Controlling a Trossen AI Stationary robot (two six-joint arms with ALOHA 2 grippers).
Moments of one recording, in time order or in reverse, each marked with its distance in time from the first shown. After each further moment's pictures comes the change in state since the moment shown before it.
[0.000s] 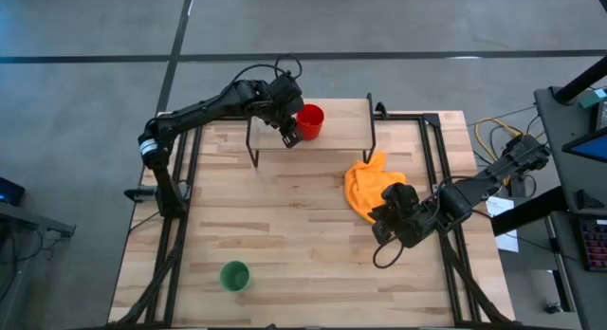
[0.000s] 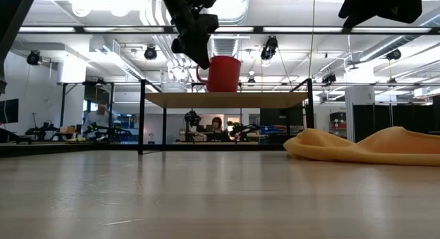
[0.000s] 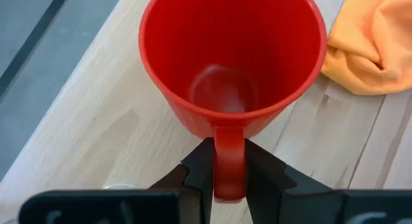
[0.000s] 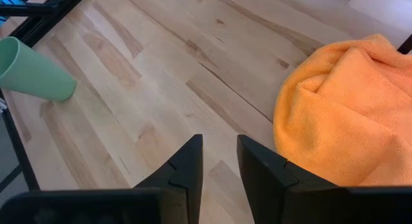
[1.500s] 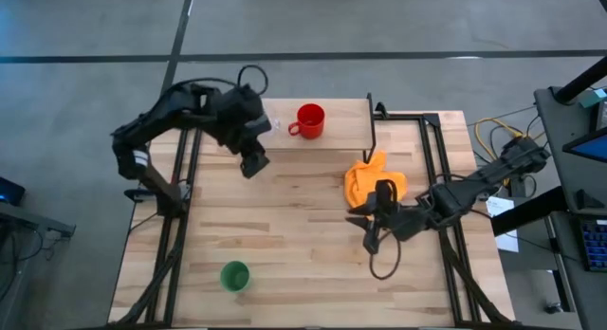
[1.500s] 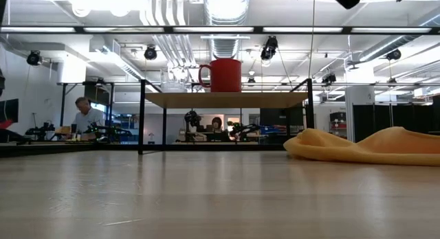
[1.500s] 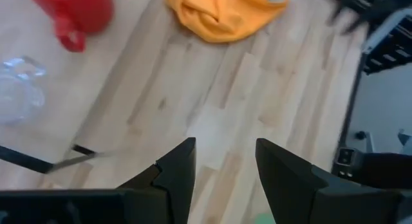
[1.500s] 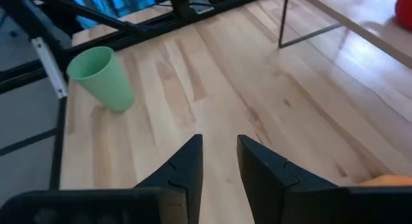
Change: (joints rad) left arm -0.293 -0.170 0.355 -0.528 0.156 -0.313; right arm -0.048 0.048 0.001 0.424 -0.005 -0.596
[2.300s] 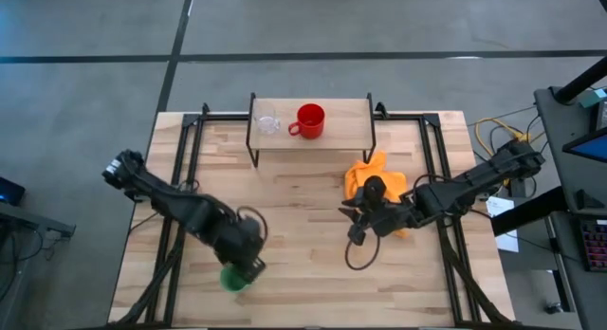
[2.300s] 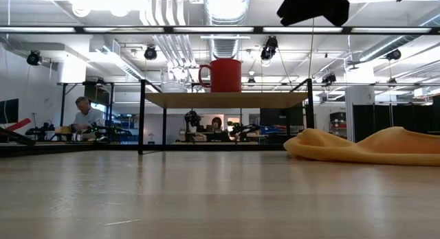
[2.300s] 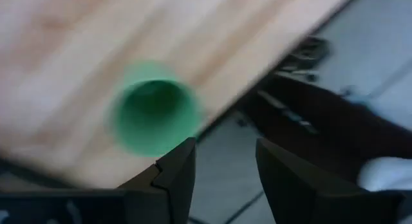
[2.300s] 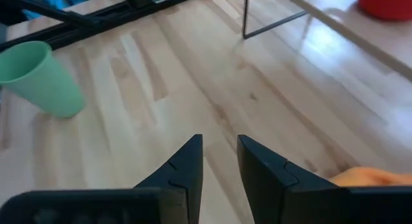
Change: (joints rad) left arm -0.667 -0.049 -0.562 0.332 0.125 -1.106; right arm -0.093 0.088 -0.001 -0.007 0.033 0.016
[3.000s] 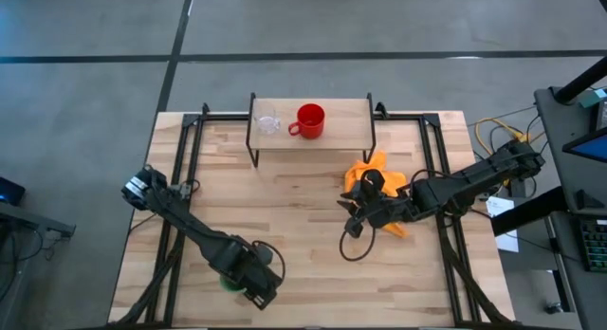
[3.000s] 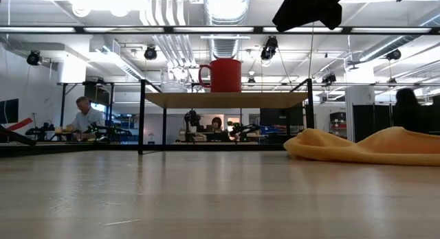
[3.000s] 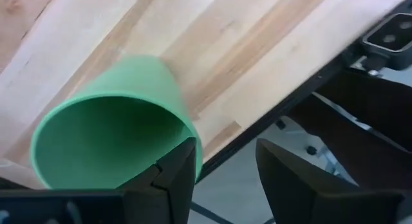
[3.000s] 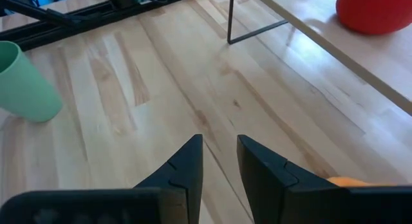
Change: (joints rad) left arm -0.098 0.231 -0.032 0.095 -0.020 -0.024; right arm -0.056 0.002 0.000 0.000 -0.003 -0.067
